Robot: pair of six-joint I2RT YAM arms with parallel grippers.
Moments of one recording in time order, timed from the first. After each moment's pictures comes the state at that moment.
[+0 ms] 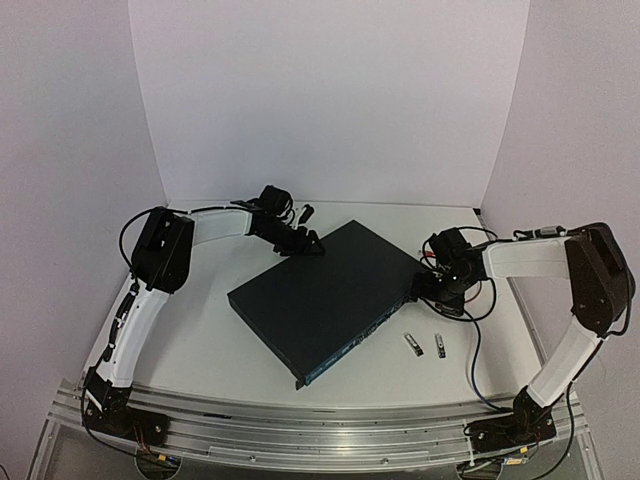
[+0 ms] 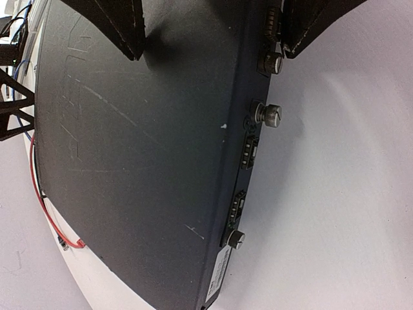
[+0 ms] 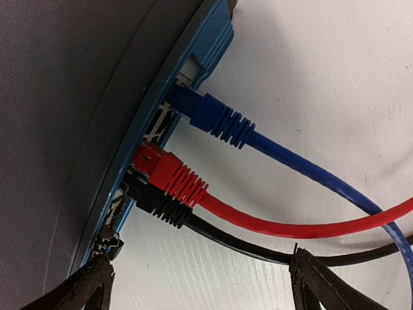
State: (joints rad) left arm -0.54 2.55 2.12 -0.42 0.53 -0.26; right arm 0.42 1.68 0.95 -0.44 0.03 0.71
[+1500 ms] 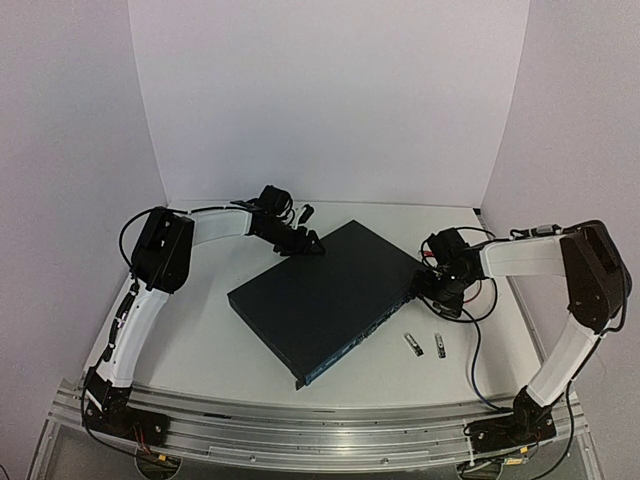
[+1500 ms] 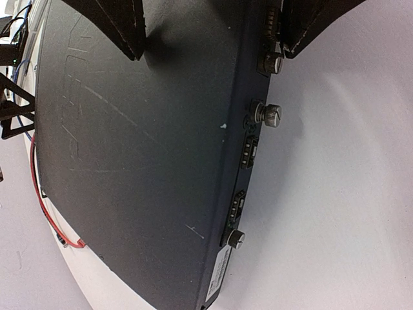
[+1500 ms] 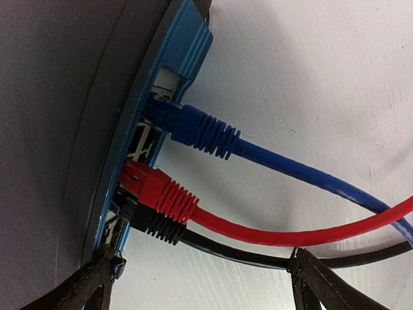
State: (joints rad) left arm -0.54 2.55 2.11 -0.42 0.53 -0.26; right arm 0.43 1.71 0.97 -0.43 0.03 0.81
